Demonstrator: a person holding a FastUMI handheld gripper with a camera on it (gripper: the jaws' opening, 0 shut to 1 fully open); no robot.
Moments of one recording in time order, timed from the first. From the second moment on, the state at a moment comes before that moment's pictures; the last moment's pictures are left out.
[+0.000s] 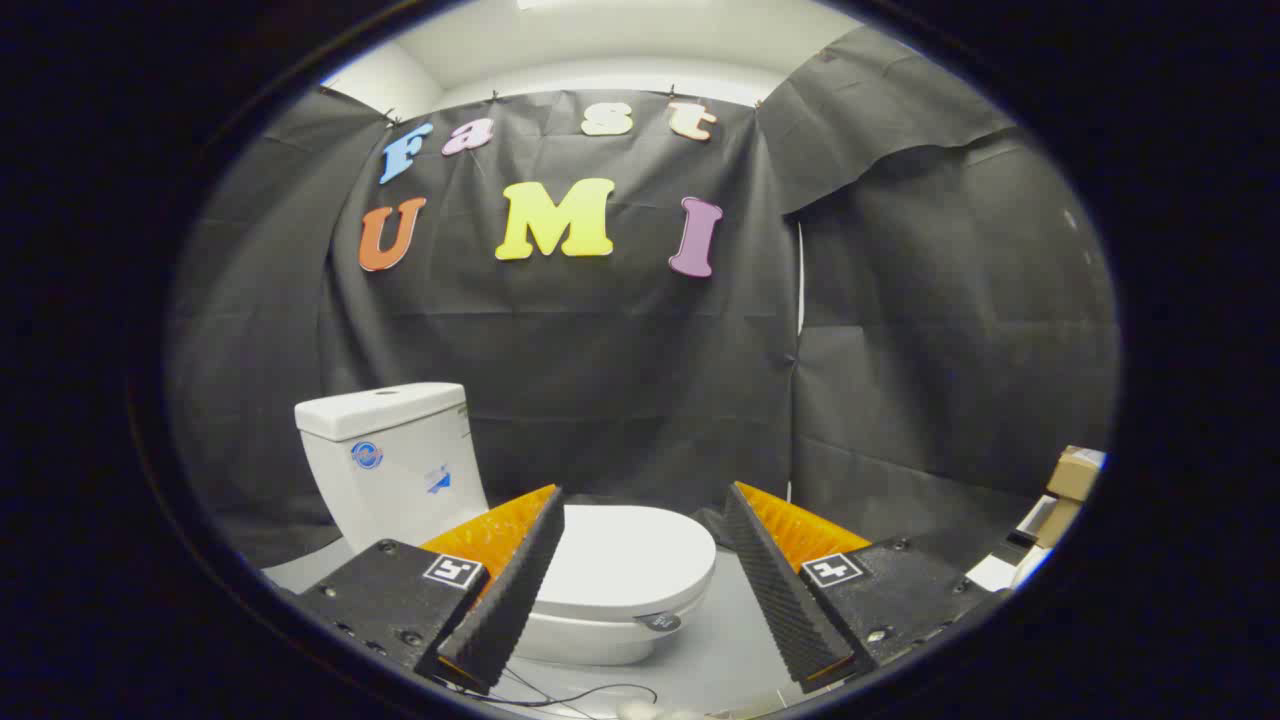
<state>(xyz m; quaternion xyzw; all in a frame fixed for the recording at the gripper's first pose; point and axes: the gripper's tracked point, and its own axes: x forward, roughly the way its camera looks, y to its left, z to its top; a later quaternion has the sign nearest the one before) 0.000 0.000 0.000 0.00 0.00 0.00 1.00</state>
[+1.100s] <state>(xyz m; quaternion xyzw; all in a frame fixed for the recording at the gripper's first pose) 0.004 0.015 -0.003 -0.01 0.01 0.02 1.00</state>
